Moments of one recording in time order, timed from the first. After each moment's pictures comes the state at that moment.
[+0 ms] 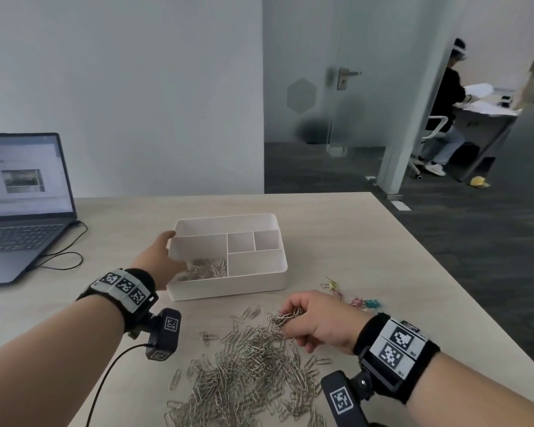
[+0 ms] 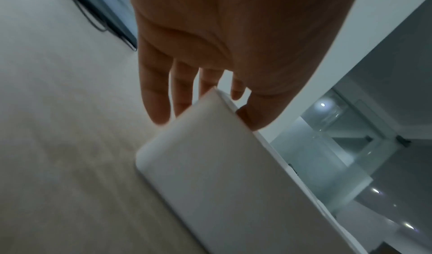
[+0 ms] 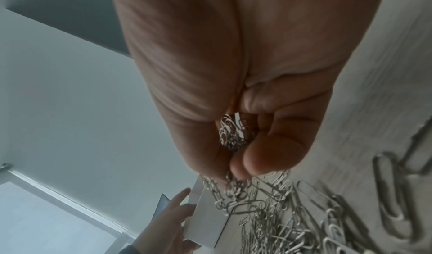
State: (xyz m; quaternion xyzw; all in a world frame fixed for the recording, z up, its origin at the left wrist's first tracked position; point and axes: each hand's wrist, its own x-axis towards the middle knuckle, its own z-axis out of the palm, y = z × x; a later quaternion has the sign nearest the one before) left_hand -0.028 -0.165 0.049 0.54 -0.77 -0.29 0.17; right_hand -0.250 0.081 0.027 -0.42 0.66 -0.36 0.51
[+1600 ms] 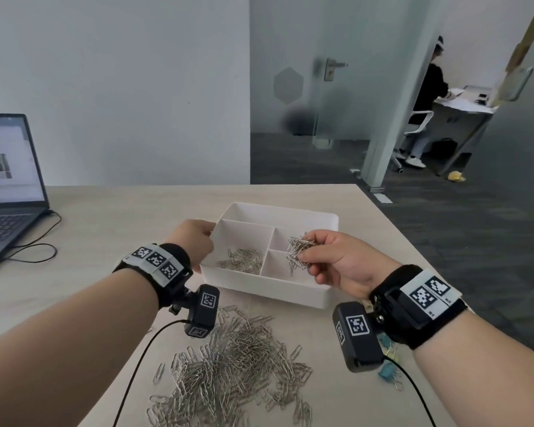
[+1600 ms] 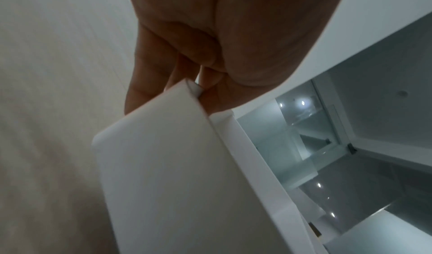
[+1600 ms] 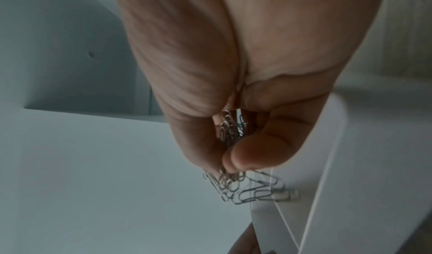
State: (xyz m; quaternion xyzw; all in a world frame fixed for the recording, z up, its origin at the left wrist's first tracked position) left_hand -0.104 -0.125 0.072 0.47 -0.77 -0.40 0.15; right_hand -0.288 0.082 0.096 -0.31 0.59 -0.55 0.50
